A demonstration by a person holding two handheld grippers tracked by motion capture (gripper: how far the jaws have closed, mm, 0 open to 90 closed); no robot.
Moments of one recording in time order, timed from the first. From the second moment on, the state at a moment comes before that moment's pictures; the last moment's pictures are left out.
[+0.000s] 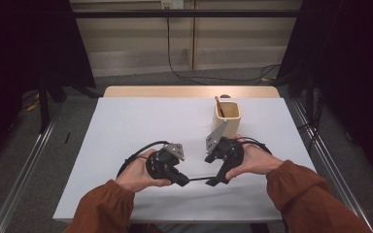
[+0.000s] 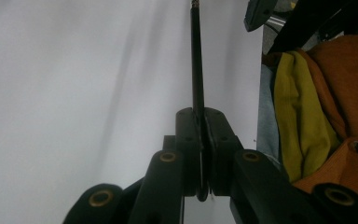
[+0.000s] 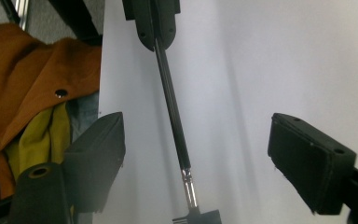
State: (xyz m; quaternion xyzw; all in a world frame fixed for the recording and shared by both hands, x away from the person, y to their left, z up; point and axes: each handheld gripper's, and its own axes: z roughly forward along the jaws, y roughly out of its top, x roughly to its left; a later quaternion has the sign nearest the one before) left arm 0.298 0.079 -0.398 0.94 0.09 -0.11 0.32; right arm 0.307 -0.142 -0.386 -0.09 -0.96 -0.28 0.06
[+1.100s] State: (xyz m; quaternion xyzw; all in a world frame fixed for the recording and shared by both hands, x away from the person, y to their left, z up) left arm 0.296 0.107 -0.397 0.92 0.13 -0.08 0.36; right arm 0.303 -0.189 -0.383 -0.17 -0.90 -0.41 0.00
